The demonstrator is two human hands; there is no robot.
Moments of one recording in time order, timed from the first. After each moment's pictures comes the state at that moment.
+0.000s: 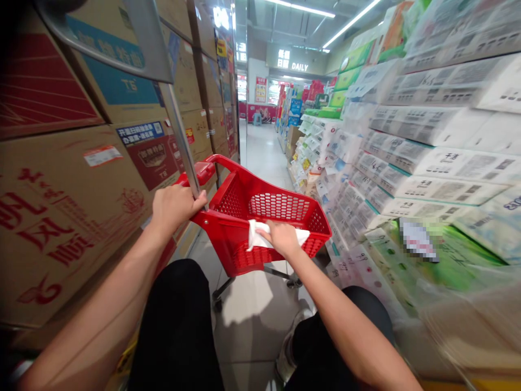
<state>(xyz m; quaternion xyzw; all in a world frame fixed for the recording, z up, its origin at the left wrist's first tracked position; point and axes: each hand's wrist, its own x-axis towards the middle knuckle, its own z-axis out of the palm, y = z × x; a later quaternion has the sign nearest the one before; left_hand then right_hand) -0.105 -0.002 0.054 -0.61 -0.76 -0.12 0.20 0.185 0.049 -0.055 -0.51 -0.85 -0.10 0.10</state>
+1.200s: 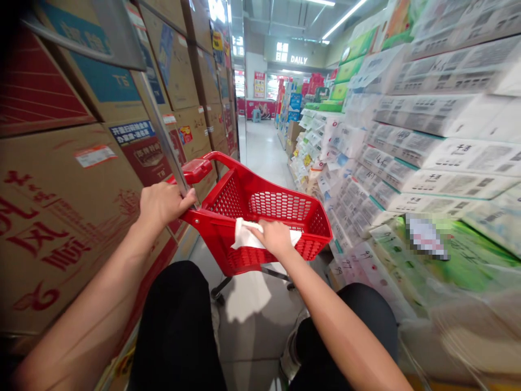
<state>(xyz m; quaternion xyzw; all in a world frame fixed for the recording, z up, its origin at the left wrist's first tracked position) -0.134 0.006 0.054 -0.60 -0.77 -0.10 0.18 0.156 0.039 -0.049 -0.54 -0.83 -0.06 0.11</state>
